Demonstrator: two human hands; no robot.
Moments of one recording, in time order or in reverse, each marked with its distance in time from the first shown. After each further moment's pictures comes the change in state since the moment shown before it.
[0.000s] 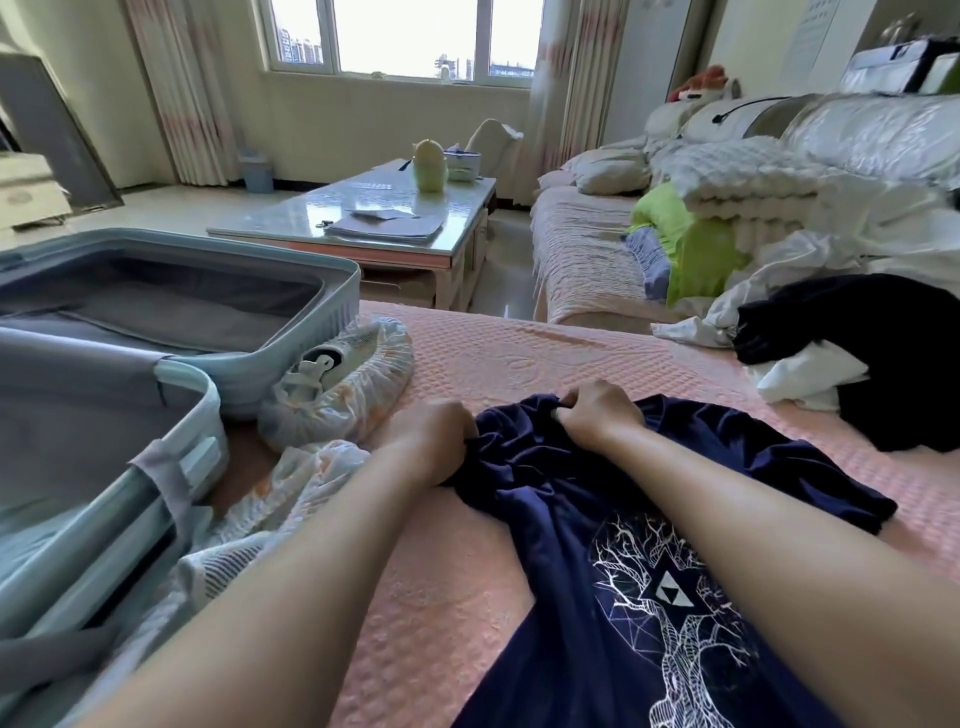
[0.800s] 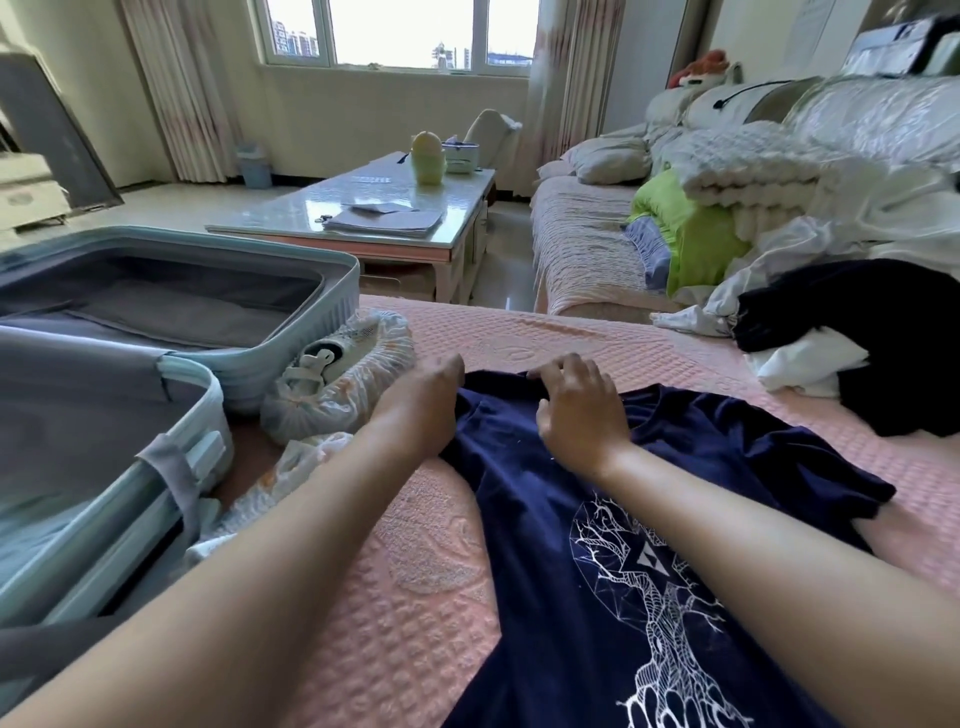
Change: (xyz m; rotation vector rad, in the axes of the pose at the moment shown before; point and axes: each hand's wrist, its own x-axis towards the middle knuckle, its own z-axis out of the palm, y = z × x) left_hand -0.002 -0.001 -0.014 -0.085 0.210 0.029; right_hand -0.040 -0.013 0.016 -0.121 0.341 -0.404
